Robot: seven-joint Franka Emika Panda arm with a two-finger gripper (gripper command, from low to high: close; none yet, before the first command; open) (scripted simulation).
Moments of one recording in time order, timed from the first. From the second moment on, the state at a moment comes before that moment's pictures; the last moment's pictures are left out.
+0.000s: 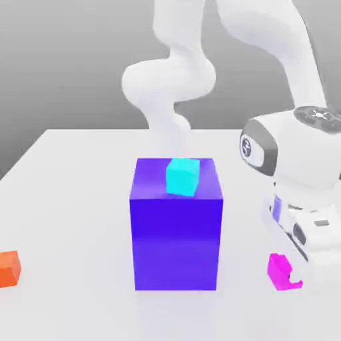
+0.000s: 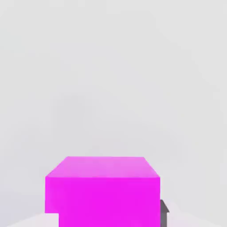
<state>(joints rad) 0.58 0.13 0.03 -2.58 0.09 2.69 -0.59</state>
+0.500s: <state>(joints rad) 0.81 0.09 0.13 -2.79 -0.05 2.88 -0.58</state>
